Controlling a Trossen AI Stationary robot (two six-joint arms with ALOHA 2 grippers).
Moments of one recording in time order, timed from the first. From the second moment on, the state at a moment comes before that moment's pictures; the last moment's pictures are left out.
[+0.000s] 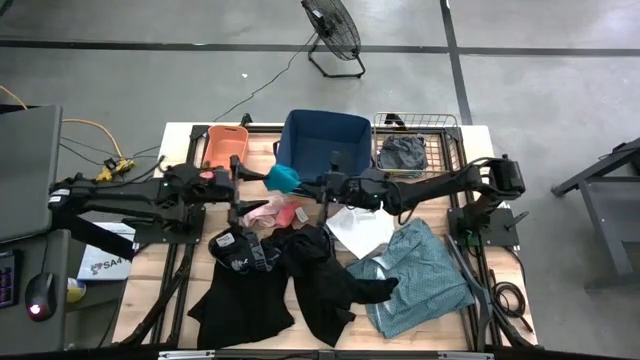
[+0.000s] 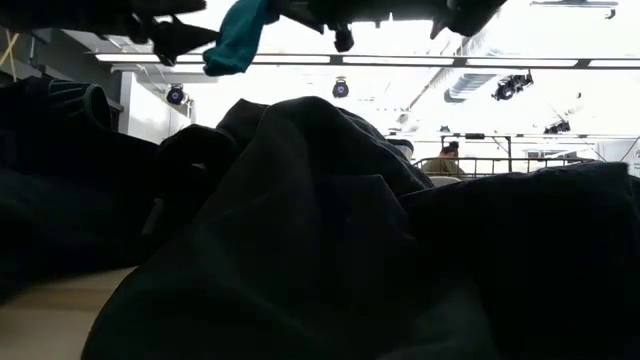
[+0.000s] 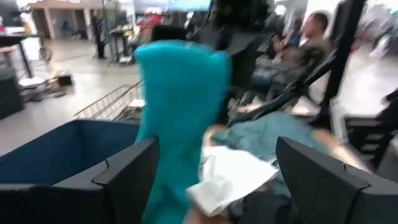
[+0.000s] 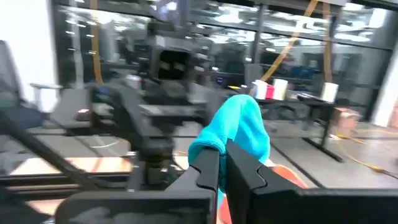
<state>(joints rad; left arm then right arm) 0.07 0.60 0.43 0.20 -0.03 0.00 0.02 1.72 1.07 0.79 0.19 -0.10</state>
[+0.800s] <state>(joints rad) 0.07 0.78 0.48 0.33 -0.01 -0.02 0.03 1.73 1.08 0.70 0.06 0.00</state>
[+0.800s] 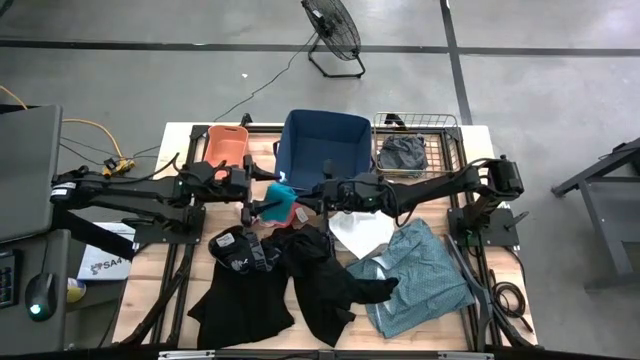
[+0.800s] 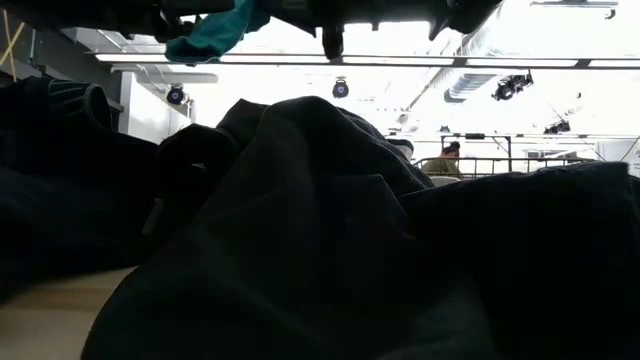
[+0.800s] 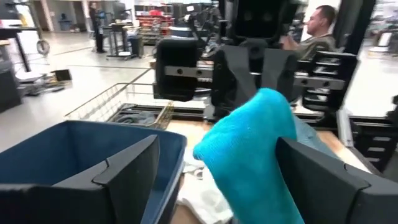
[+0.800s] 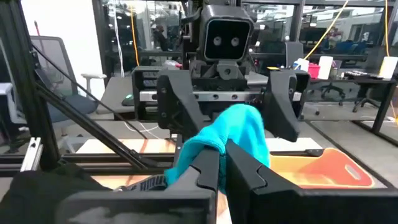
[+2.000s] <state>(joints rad) 0.07 0.62 0.53 -0.01 -0.48 0.07 0.03 1.56 1.08 0.30 0.19 0.20</state>
